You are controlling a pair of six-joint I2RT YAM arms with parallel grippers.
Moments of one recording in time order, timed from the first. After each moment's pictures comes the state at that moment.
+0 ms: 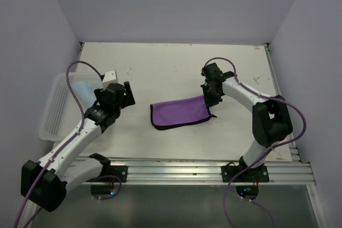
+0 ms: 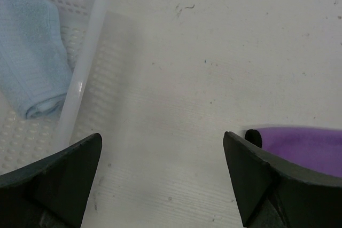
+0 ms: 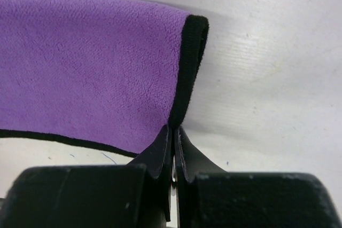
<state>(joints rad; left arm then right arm) -0.43 1.01 0.74 -0.40 -0.53 -0.49 0.41 1.71 1.21 -0.74 0.02 0.27</state>
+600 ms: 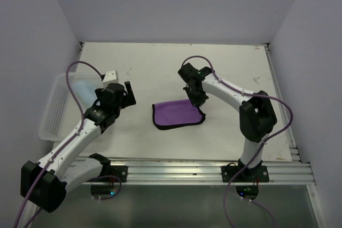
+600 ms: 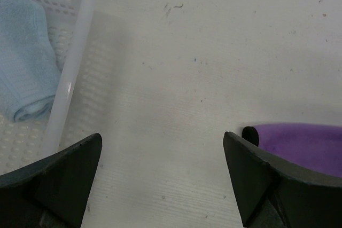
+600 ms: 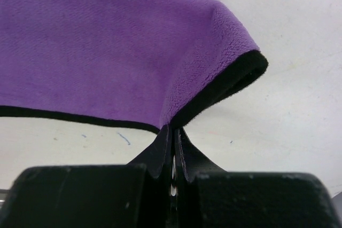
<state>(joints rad) -0.43 1.00 0.74 -0.39 -0.49 -0.49 0.62 1.84 1.46 -0.99 0.20 0.24</state>
